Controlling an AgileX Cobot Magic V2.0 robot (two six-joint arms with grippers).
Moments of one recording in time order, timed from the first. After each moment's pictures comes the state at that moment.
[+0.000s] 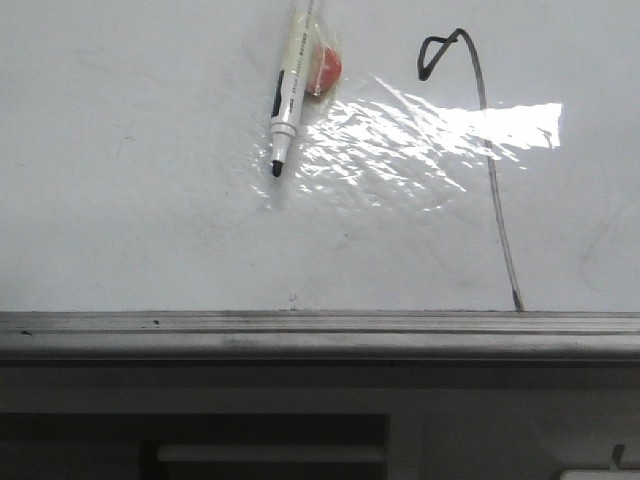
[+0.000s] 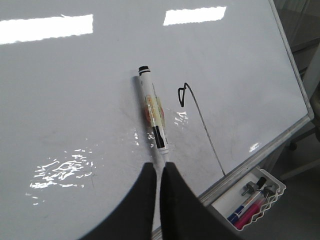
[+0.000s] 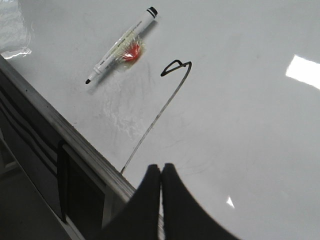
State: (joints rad) left arm -0.71 0.47 -0.58 -0.33 0.40 0.20; right arm 0.96 0.06 -0.45 -0.50 0.75 0.20
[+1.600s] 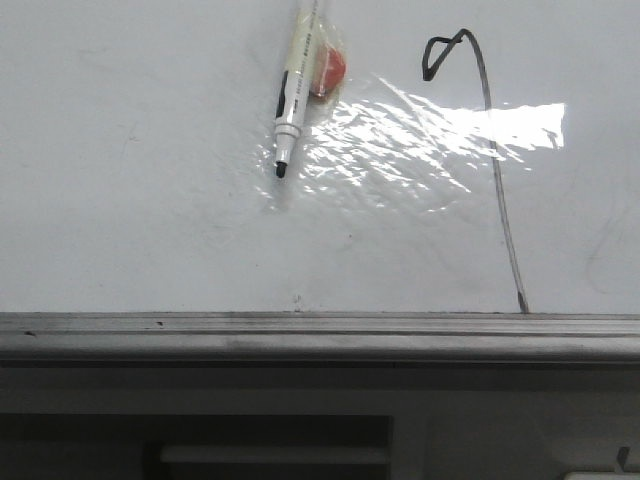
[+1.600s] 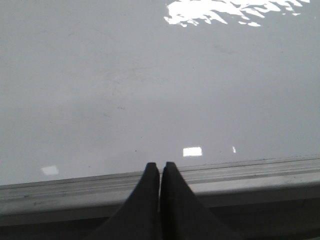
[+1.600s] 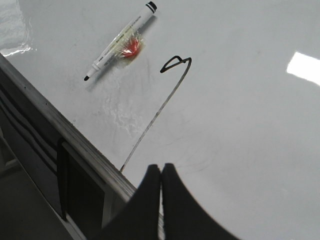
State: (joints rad) left arm -0.09 0.00 0.00 0.00 0.33 0.10; right arm 0.96 0.06 -0.45 -0.50 0.76 0.20
